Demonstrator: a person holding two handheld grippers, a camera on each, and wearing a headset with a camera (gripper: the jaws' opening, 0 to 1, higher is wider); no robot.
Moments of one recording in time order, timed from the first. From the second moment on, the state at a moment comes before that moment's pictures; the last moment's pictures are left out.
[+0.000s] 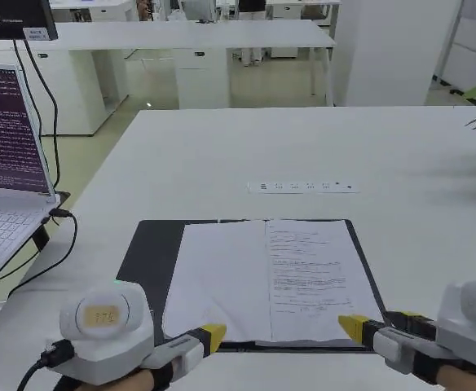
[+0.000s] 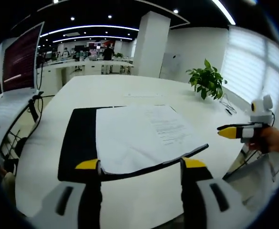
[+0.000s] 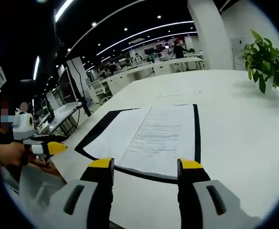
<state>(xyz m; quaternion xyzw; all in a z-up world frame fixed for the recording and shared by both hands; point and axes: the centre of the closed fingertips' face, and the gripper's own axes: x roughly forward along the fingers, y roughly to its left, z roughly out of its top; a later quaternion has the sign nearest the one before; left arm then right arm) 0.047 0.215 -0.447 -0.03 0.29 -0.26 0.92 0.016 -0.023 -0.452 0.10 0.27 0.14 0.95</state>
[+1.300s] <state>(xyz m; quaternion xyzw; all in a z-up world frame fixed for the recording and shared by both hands) 0.019 0.242 -0.430 0.09 0.25 -0.29 0.92 -0.017 -0.007 -0.419 -0.02 0.20 0.18 0.96</state>
